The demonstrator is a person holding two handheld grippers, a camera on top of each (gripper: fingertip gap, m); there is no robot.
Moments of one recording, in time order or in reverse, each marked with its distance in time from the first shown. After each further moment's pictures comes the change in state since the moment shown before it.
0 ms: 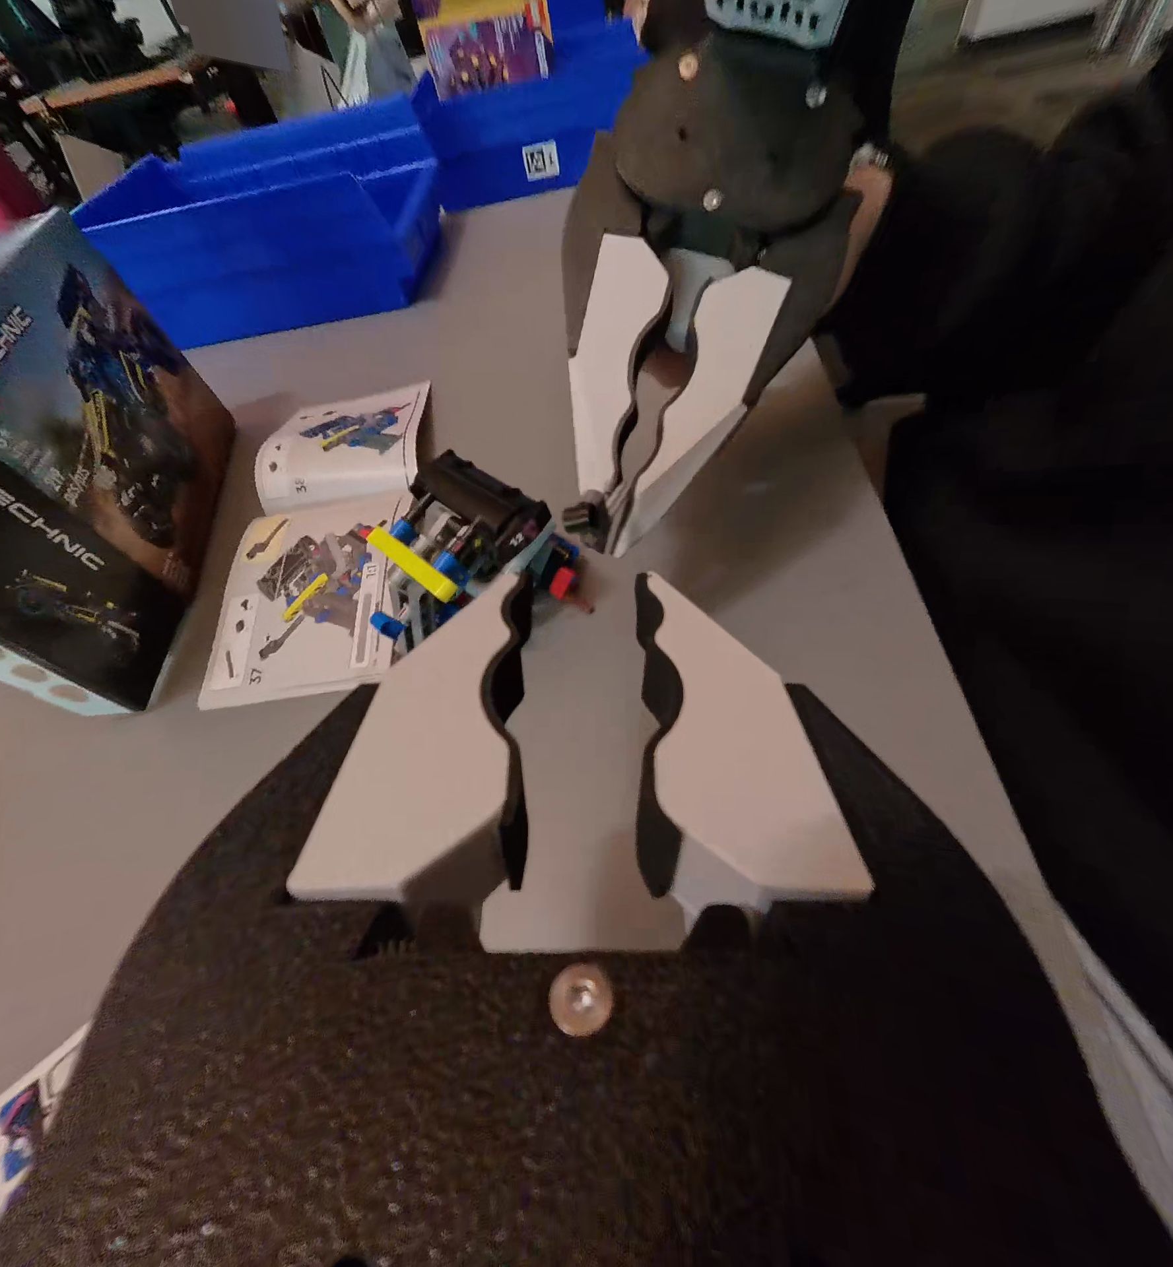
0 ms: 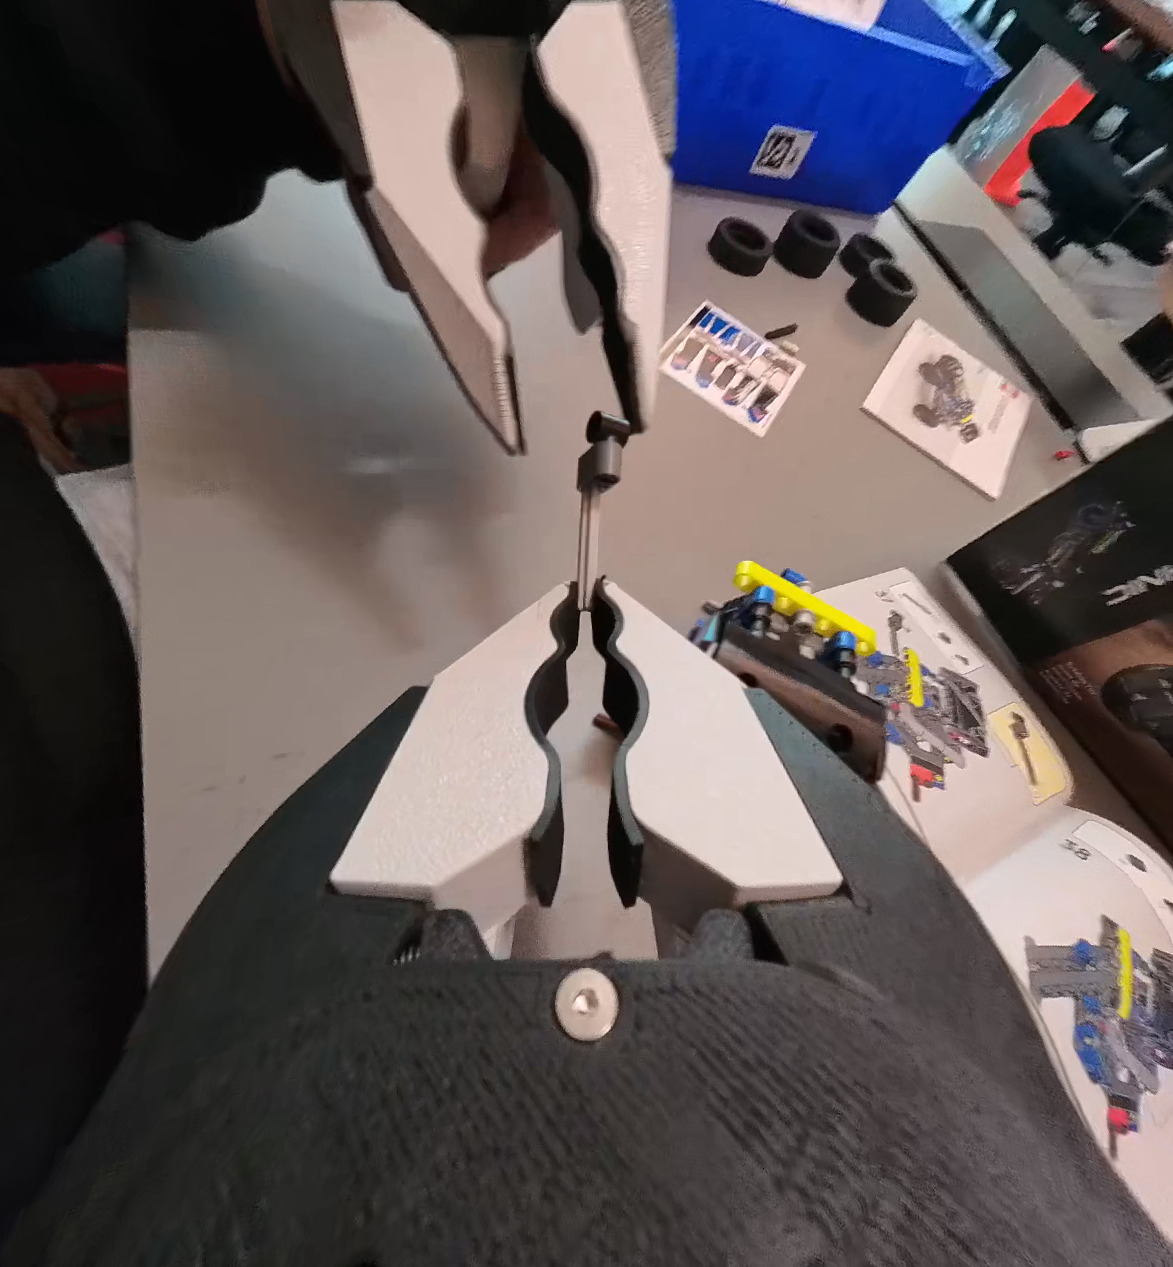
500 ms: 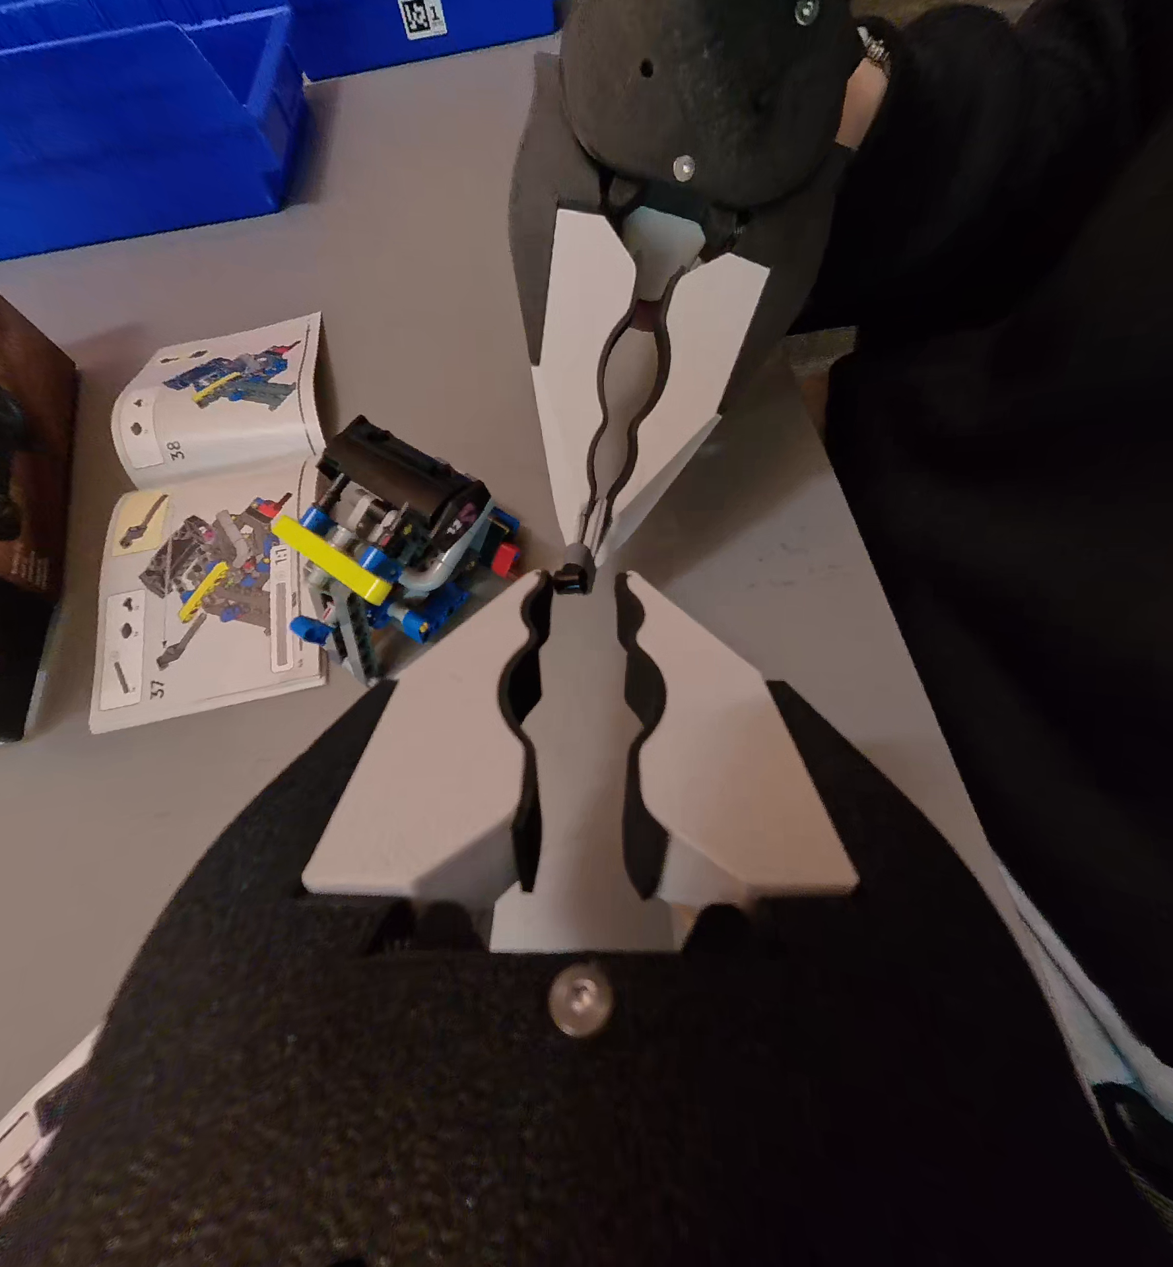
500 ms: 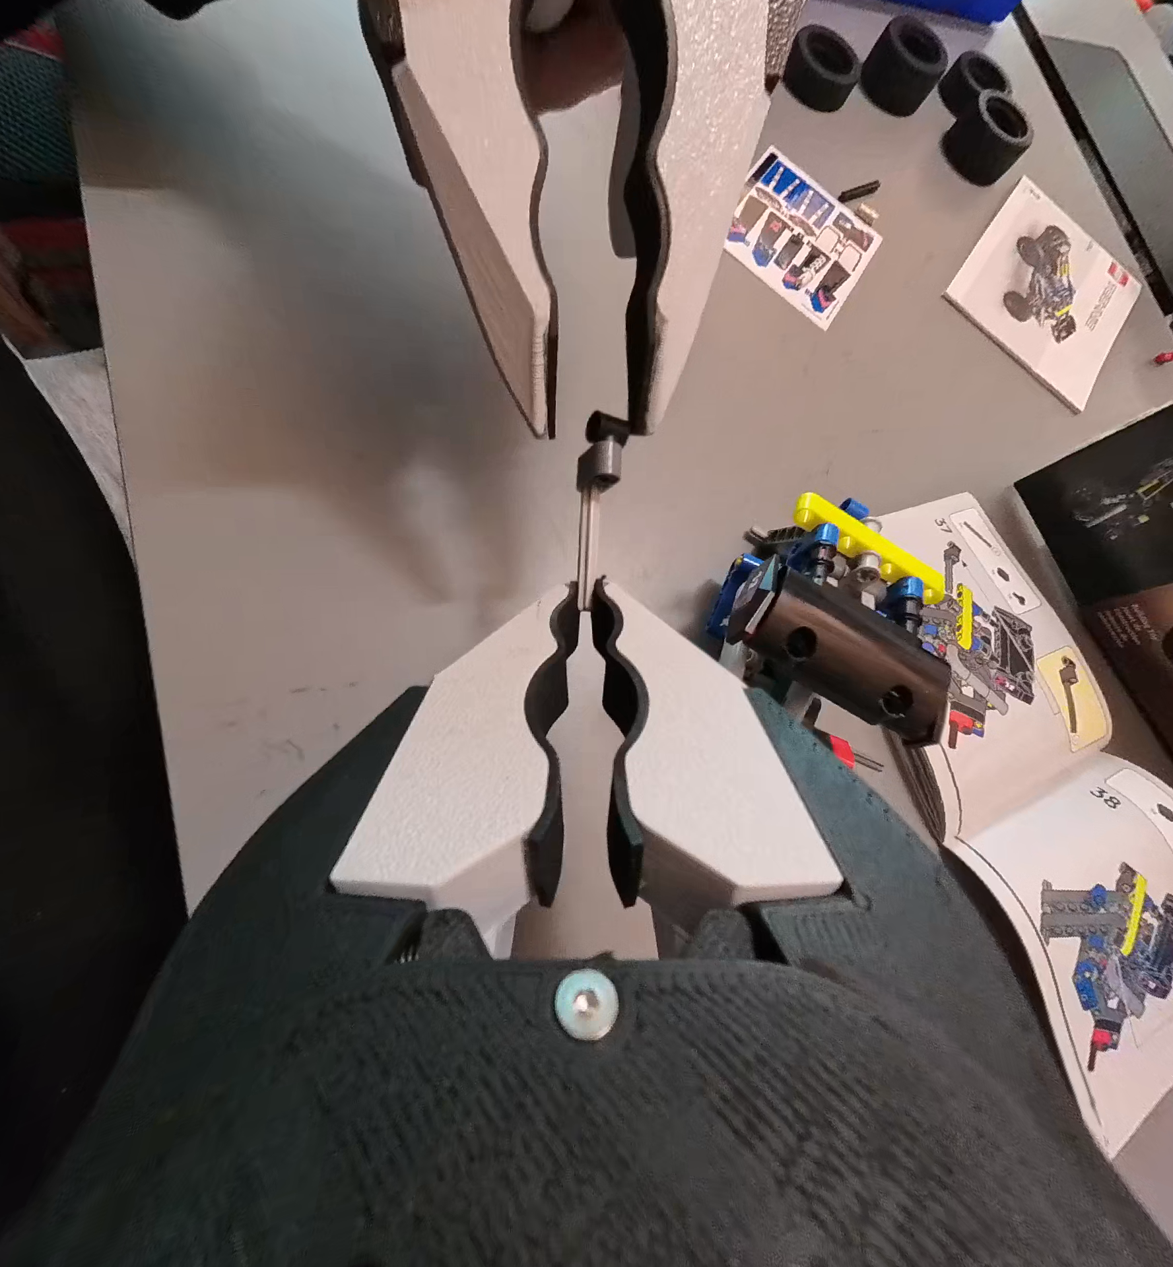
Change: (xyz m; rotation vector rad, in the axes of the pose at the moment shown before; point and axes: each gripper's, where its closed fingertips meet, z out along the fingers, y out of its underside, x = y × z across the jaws) left arm 0.013 0.008 0.014 -0.136 0.148 -0.011; right arm -0.012 0.025 0.004 -0.188 -0.027 -0.017
